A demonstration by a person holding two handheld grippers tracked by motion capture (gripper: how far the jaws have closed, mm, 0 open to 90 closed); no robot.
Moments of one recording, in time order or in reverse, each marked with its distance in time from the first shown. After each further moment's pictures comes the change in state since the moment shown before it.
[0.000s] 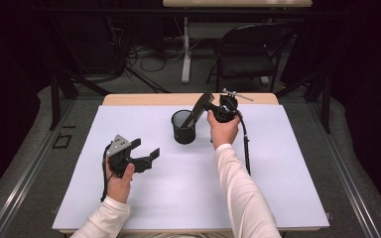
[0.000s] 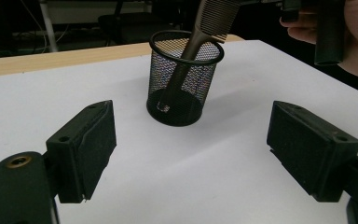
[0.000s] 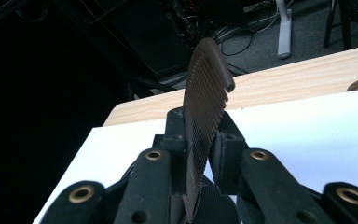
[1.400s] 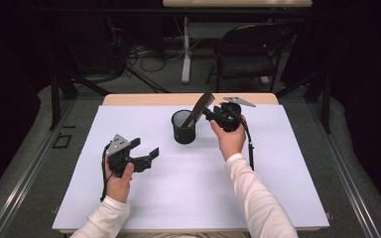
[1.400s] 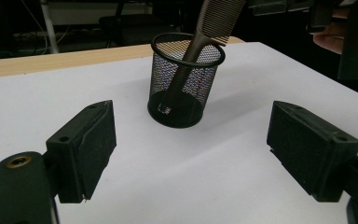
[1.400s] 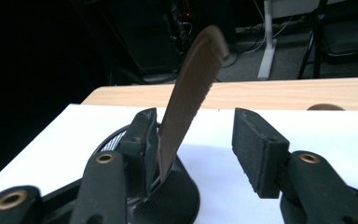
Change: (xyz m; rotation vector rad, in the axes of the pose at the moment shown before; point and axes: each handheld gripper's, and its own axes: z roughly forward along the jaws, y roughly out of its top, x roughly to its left) left arm 0.002 0.001 -0.001 -0.006 0.000 -0.003; right arm 0.001 -0.013 -0.028 -0.024 -0.043 -0.229
